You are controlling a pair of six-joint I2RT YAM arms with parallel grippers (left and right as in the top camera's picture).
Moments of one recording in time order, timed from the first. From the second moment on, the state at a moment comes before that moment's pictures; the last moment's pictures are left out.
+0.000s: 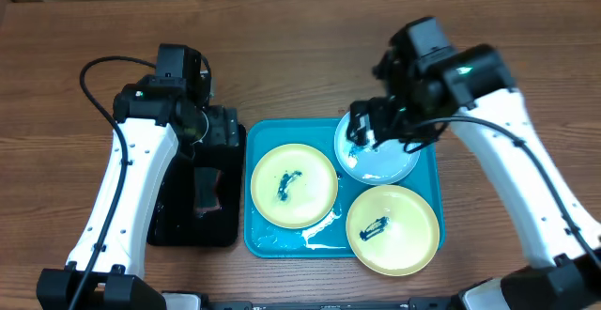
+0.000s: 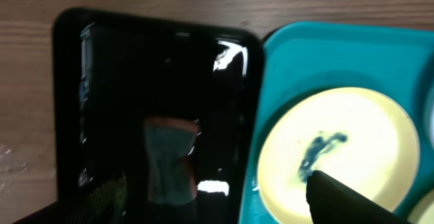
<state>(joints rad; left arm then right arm) -0.09 1.53 1.35 -1.13 0.02 -0.21 0.43 1.66 1.68 -1.39 -0.28 0.29</state>
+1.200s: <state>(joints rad) -0.14 1.53 1.30 -1.15 -0.04 -0.26 0.69 1.84 1.19 -0.78 -0.28 0.65</state>
